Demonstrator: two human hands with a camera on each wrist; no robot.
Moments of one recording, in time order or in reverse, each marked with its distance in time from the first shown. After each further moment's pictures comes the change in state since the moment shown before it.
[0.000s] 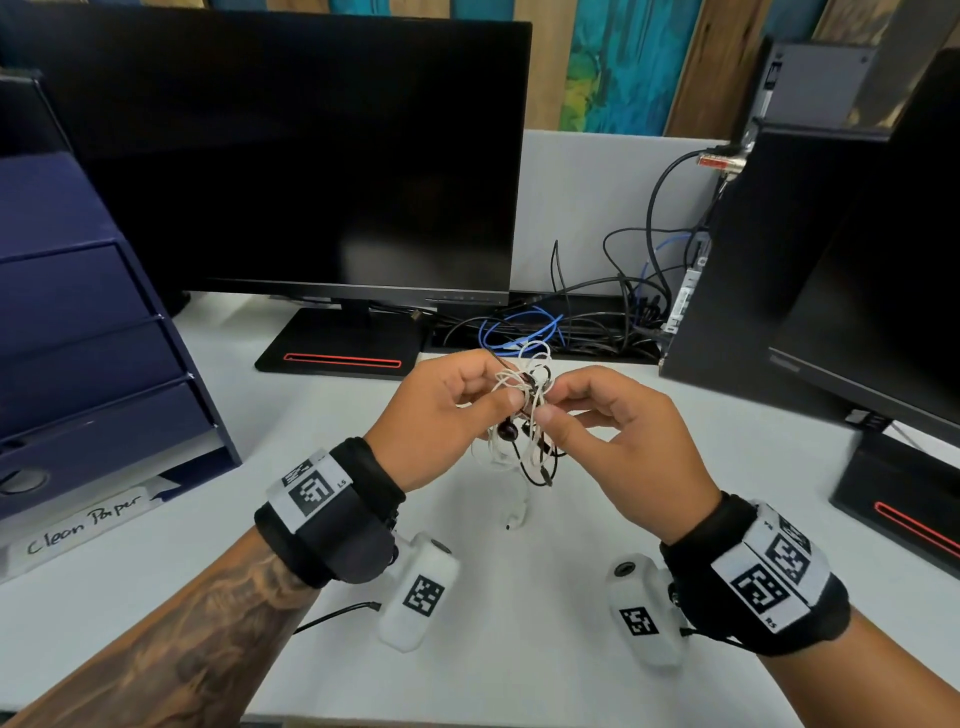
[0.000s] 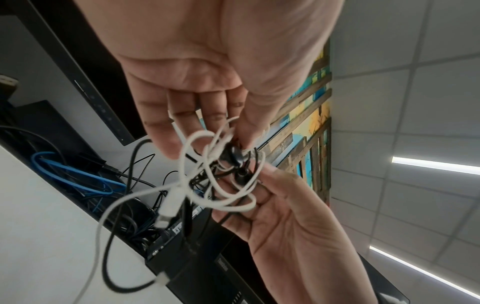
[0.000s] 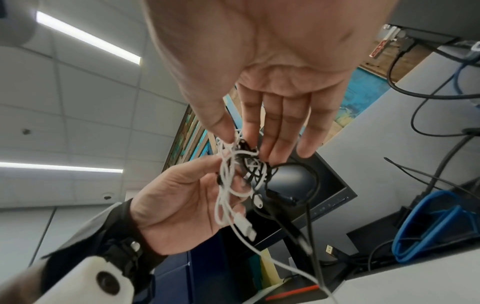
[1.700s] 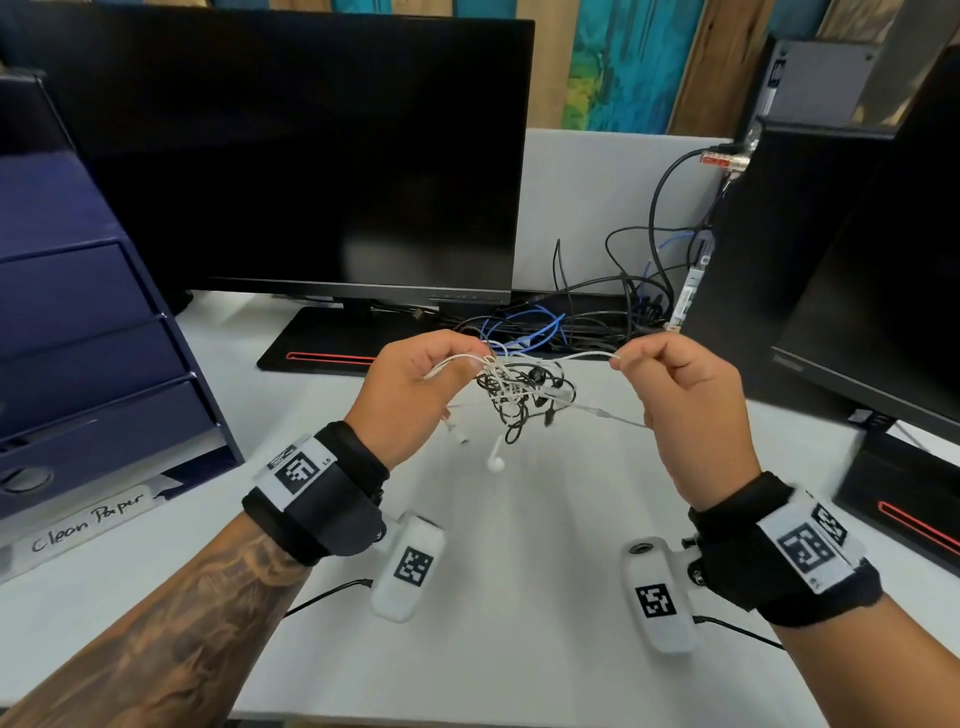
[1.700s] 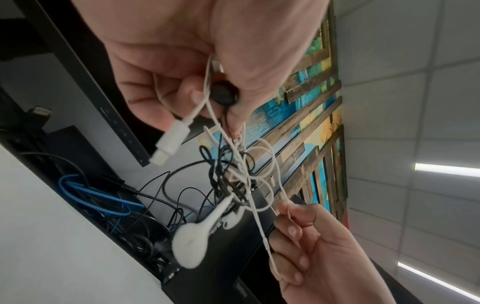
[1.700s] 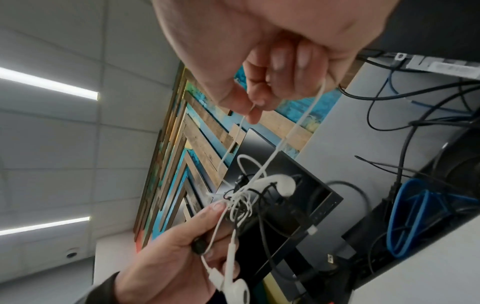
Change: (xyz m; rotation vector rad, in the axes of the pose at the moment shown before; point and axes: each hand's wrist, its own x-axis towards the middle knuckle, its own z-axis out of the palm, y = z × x) left_hand 0.009 -0.006 -0.019 0.114 0.209 -0.039; right_hand 0.016 -0.001 -0.025 0.126 0.325 0.117
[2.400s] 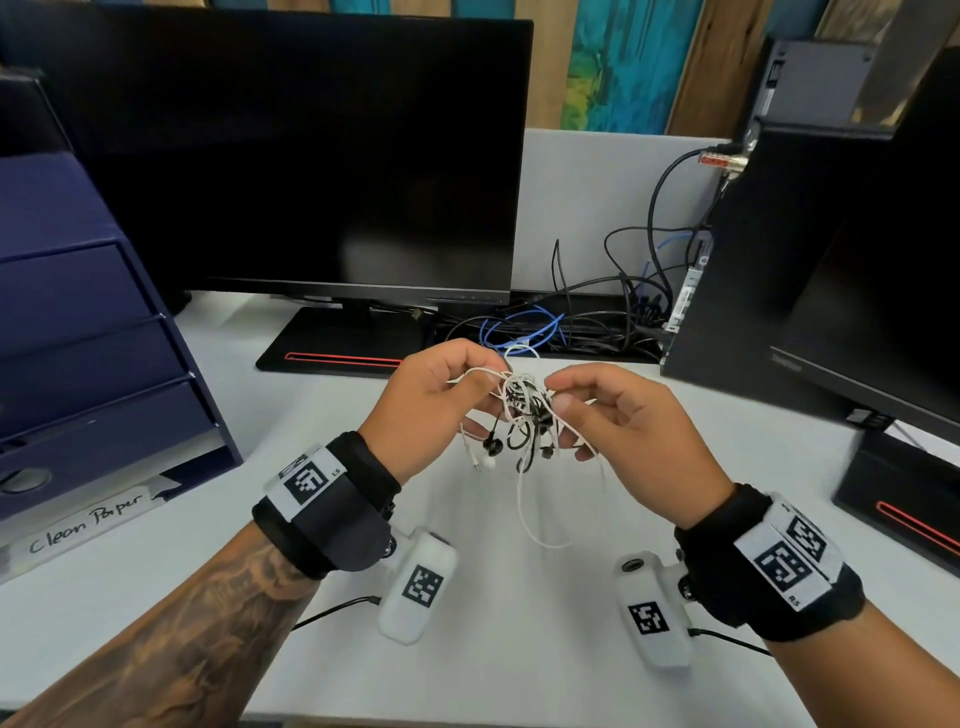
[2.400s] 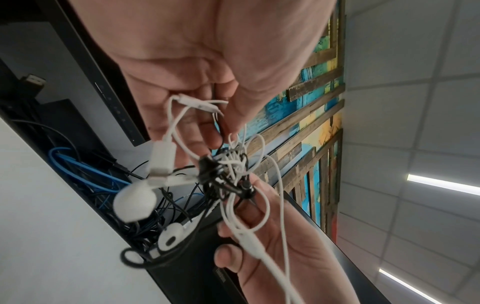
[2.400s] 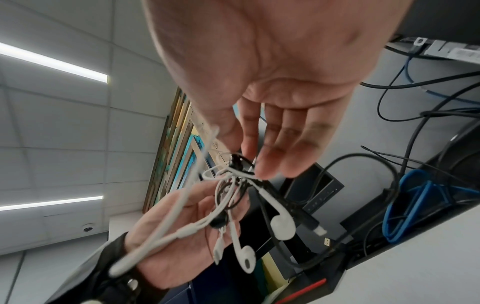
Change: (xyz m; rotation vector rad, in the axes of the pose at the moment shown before) left_hand -0.010 0.010 0.012 -0.174 -0.124 -0.076; right_hand -0.012 0.011 0.011 -0.039 -0.389 0.036
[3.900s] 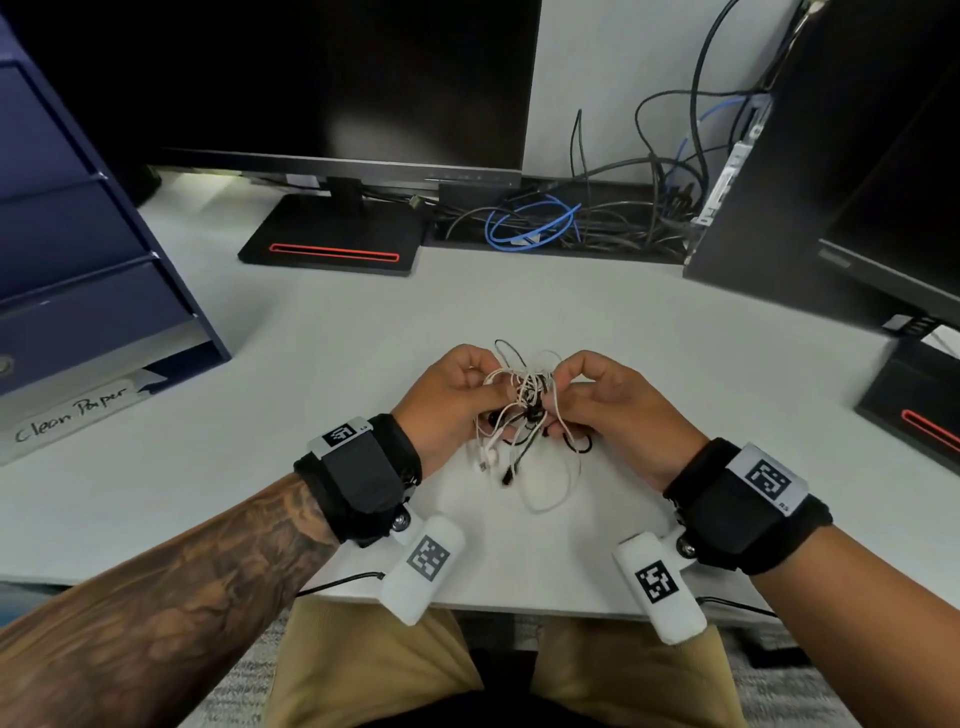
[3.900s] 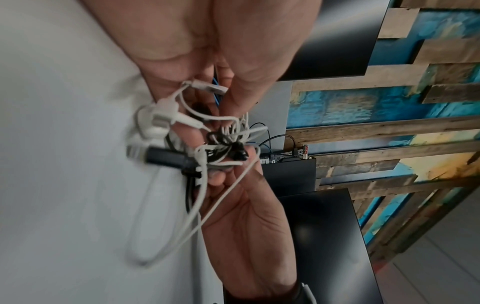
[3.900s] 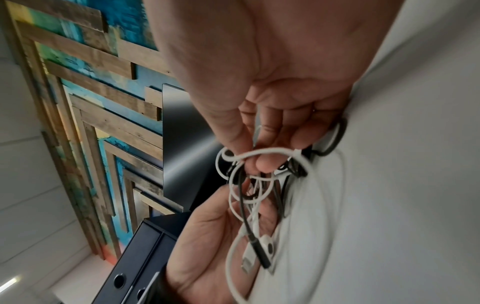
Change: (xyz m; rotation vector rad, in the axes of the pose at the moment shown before) left_hand -0.032 -0.105 0.033 -0.435 -0.064 -0.437; right_hand -0.030 0.072 0.021 0.333 -0.218 0.418
